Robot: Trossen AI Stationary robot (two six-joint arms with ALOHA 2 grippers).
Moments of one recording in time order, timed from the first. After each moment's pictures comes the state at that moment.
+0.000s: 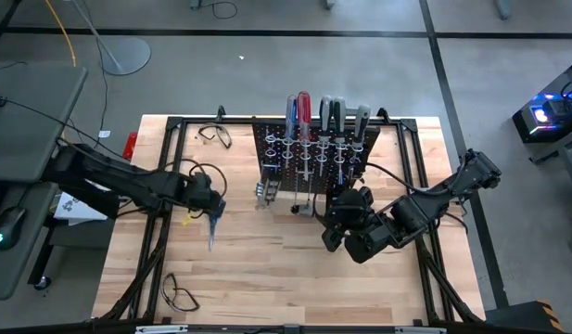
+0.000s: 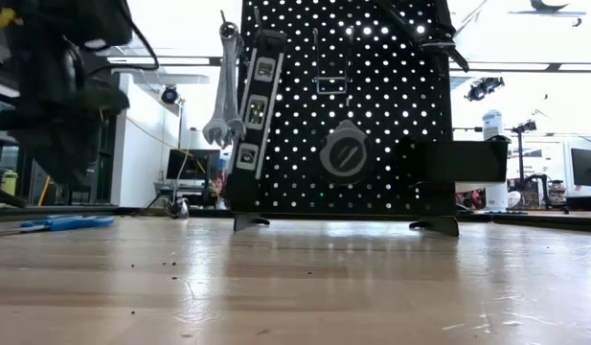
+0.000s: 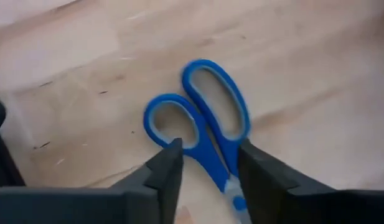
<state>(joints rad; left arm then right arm) -0.17 1.08 0.62 -0.96 -0.24 -1.35 0.55 1.55 1.56 -0.99 0.79 1.09</state>
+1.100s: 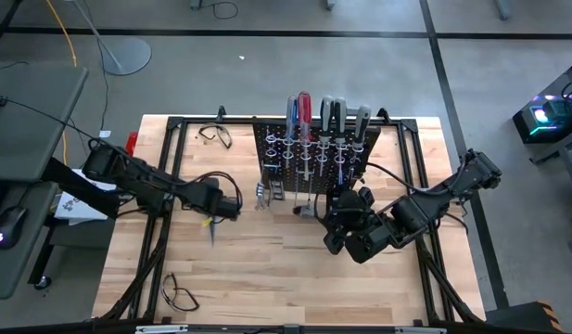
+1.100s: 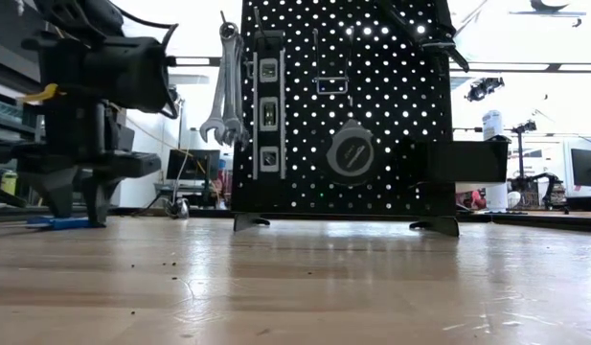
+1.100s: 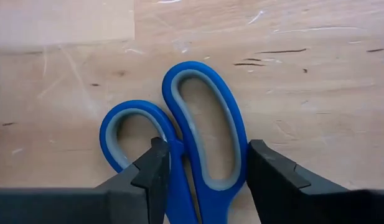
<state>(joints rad) -0.14 1.54 0.63 -0.80 -0.29 -1.67 0.55 1.55 1.56 -1.02 0.73 1.05</state>
